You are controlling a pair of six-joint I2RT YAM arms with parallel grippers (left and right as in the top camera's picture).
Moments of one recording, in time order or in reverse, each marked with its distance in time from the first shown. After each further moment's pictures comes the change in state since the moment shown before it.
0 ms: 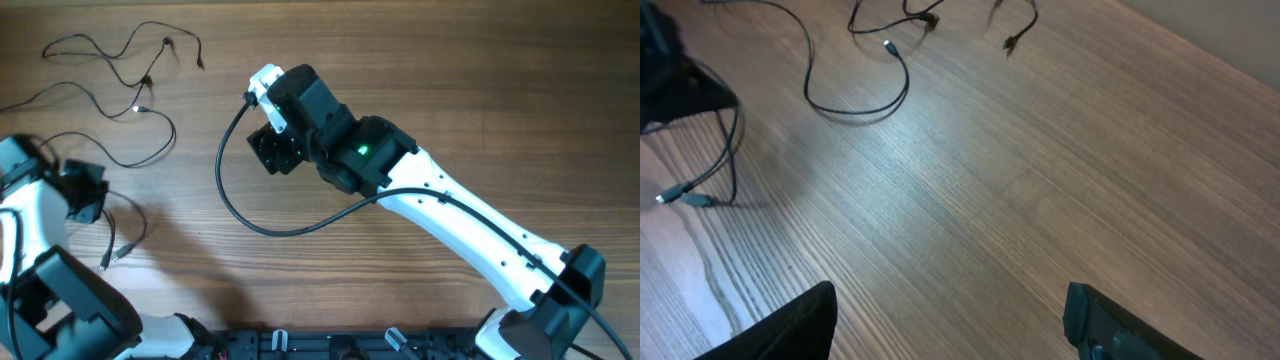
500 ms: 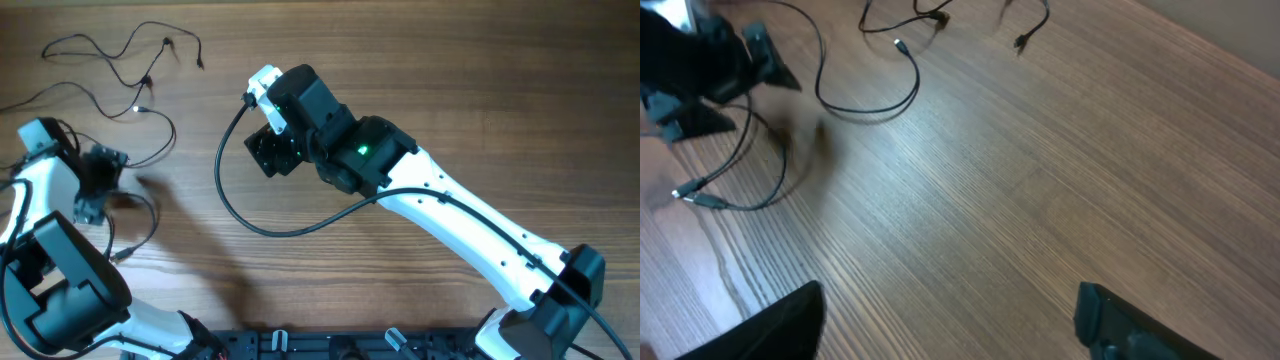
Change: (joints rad) left arm -0.076 0.134 0.080 -0.032 -0.145 0.006; right arm 0.000 0.000 0.000 0.000 -0.025 0.007
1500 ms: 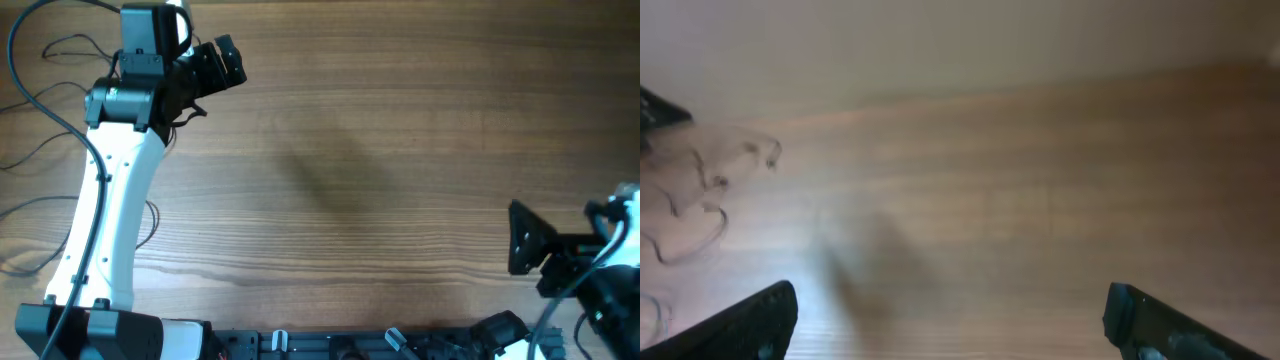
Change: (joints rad) left arm -0.658 -0.212 0.425 -0.125 0.054 0.291; right arm -0.449 -1.032 -0.146 -0.661 0.256 0.258
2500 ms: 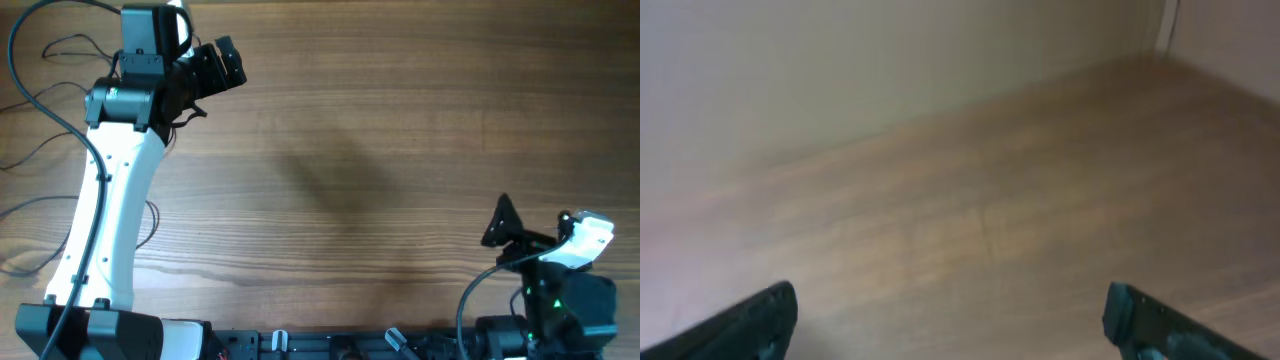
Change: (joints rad) left arm 0.000 0.000 0.000 -0.011 -0.003 0.000; right arm -0.348 -0.537 -0.939 0.660 -0.046 -0.049
